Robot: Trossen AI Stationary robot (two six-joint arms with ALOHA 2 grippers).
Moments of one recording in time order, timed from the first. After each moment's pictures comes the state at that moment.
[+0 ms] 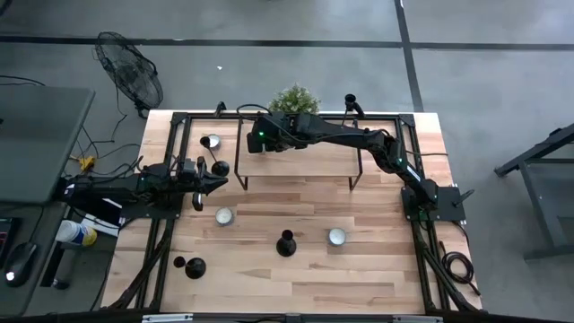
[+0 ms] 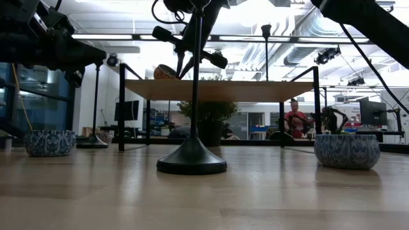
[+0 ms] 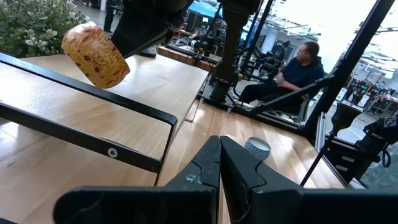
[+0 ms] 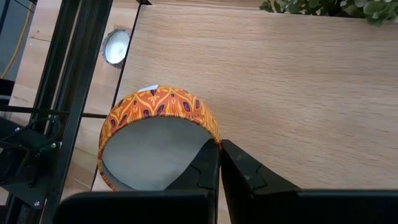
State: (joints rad) left arm 0.00 0.02 0.01 0.03 -0.12 -0.32; right arm -0.20 2.28 2.34 -1.06 0.23 1.13
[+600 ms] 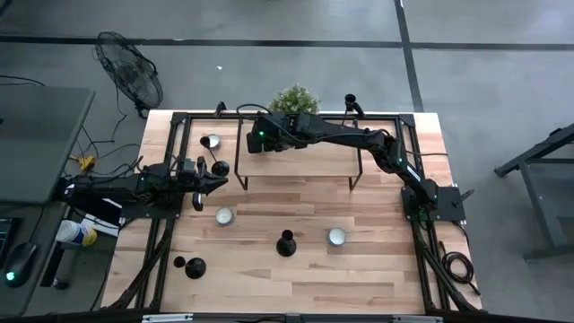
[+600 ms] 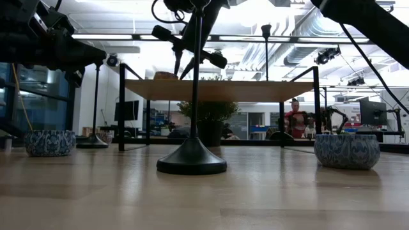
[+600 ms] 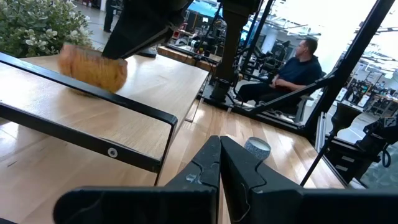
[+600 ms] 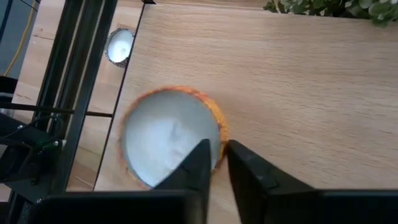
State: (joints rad) left arm 0.00 0.02 0.01 0.03 -0.12 -0.32; right arm -0.20 2.28 2.34 -1.06 0.23 1.11
